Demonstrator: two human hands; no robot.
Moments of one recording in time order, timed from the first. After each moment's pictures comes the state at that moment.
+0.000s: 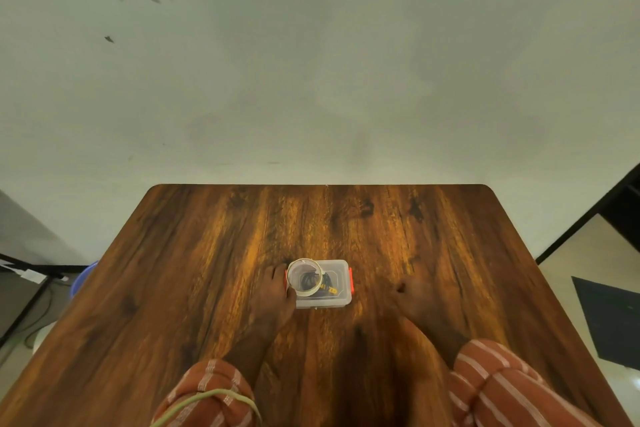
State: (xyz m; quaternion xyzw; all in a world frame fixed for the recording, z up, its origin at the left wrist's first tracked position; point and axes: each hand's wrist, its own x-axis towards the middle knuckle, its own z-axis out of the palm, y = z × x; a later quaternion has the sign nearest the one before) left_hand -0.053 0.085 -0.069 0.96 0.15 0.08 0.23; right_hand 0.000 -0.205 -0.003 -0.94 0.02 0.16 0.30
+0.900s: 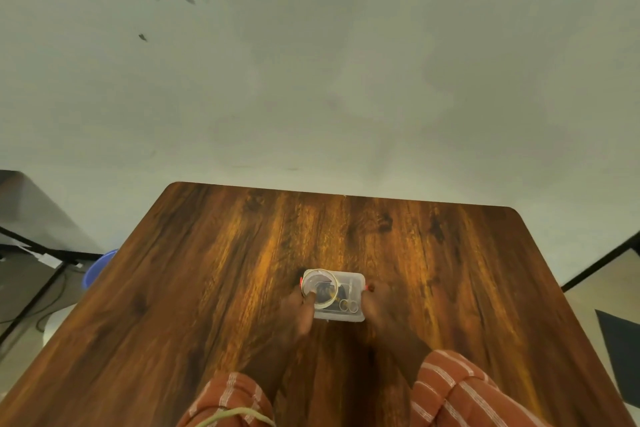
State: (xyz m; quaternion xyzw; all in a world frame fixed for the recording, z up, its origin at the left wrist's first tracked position) left_hand -0.042 0.067 -0.055 0.86 0.26 -0.04 0.44; right_hand 0.031 -0.101 -0.033 -0.87 0.15 0.22 0.41
